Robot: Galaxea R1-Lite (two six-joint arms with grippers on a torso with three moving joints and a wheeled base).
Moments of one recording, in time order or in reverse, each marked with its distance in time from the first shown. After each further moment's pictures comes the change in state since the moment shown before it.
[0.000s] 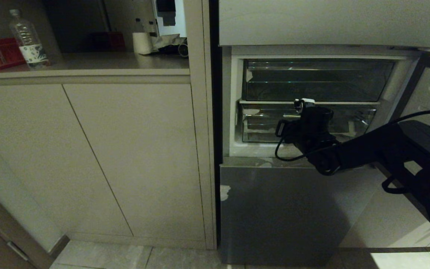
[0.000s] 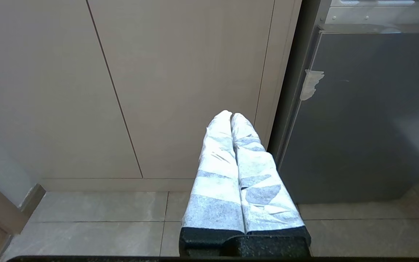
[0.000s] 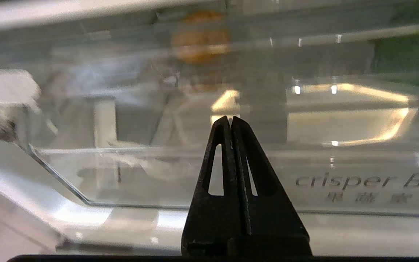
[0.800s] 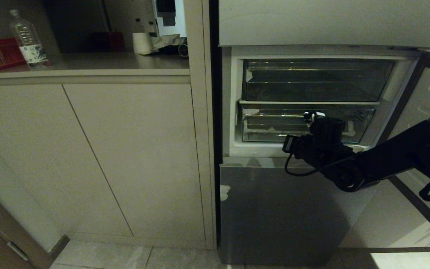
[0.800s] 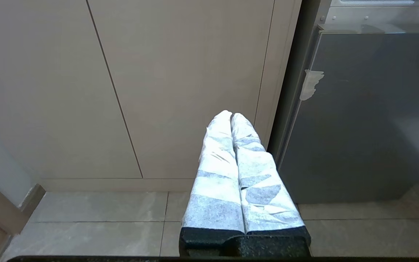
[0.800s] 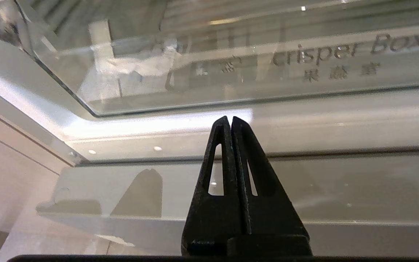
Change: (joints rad) left arm 0.000 0.000 0.000 0.000 0.000 0.000; right arm 0.011 -0.175 0.356 -0.002 0.002 0.107
